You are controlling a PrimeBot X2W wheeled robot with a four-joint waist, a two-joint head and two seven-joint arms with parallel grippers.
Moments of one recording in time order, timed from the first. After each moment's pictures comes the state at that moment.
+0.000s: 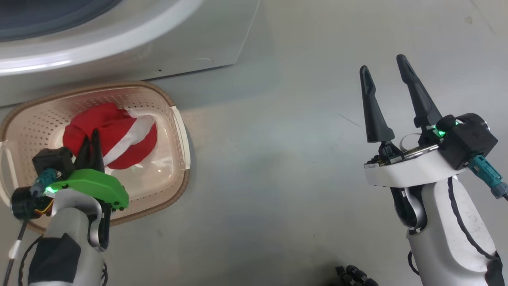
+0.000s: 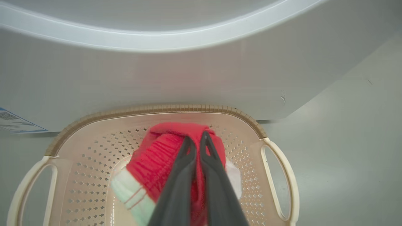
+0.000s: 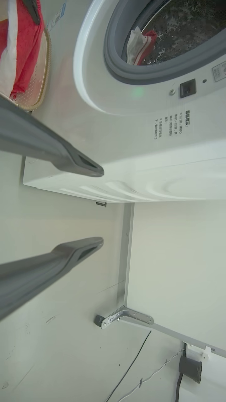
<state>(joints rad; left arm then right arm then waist) -0.44 0.12 -0.10 0.59 -0.36 0.02 -0.18 -0.31 -0.05 0.19 0.00 0.23 0.10 -0.26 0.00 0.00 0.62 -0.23</state>
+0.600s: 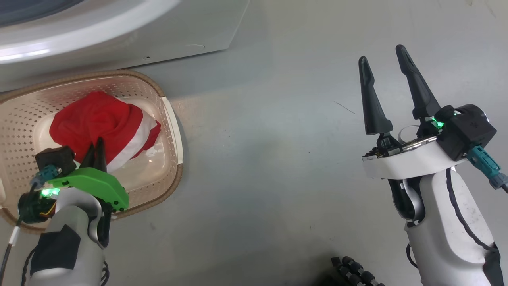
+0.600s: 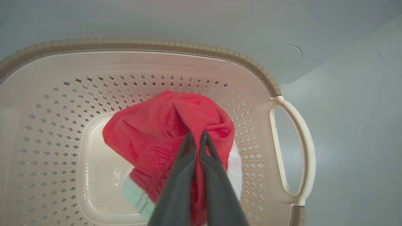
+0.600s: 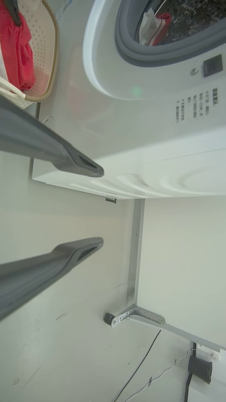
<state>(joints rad) -0.54 0.10 -0.10 0.81 -0.41 -0.03 -0.18 -0.35 -0.05 0.19 0.03 0.24 0.09 -0.26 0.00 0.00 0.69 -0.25</state>
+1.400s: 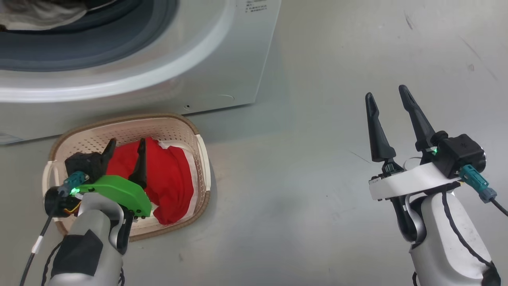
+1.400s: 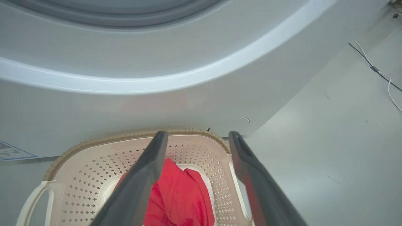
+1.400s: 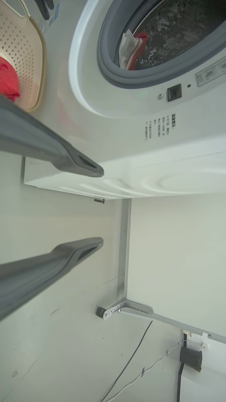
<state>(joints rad) -0.51 0.06 -0.17 0.80 -0.38 -0.10 -0.25 -0.28 -0.05 0.15 0.14 0.23 0.09 -0.26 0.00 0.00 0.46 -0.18</state>
